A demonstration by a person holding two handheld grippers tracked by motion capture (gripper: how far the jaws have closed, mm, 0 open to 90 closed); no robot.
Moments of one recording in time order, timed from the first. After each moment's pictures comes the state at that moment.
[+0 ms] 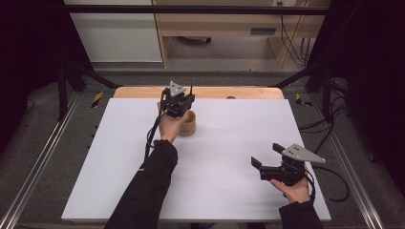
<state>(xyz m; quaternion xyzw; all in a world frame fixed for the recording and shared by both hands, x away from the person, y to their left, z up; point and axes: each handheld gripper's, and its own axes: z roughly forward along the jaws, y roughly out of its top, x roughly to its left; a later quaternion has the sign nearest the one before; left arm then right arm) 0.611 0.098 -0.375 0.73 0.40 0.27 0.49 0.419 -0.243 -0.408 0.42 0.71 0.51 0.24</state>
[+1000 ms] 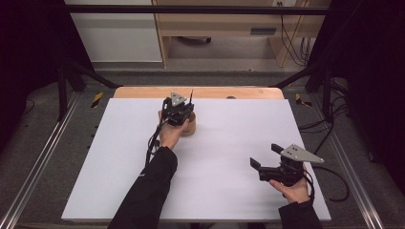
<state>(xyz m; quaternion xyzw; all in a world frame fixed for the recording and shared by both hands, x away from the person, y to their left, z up) 0.606 0.103 -0.407 0.74 0.41 0.26 0.47 0.419 -0.240 -0.410 0.41 0.71 0.52 0.24</state>
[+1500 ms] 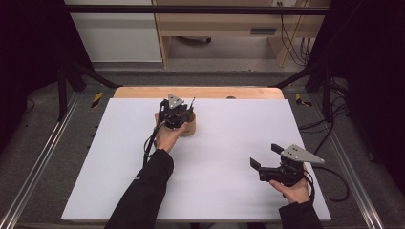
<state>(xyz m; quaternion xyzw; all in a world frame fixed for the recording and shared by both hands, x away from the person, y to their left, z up) 0.590 0.111 -0.400 0.74 0.41 0.27 0.47 0.418 -0.240 -0.409 0.41 0.71 0.52 0.24</state>
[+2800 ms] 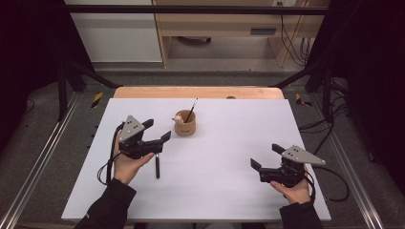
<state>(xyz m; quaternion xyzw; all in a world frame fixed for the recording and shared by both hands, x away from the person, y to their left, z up) 0.468 0.198 -0.362 0.73 0.35 0.27 0.52 0.415 -0.240 -0.408 0.41 0.71 0.52 0.25</state>
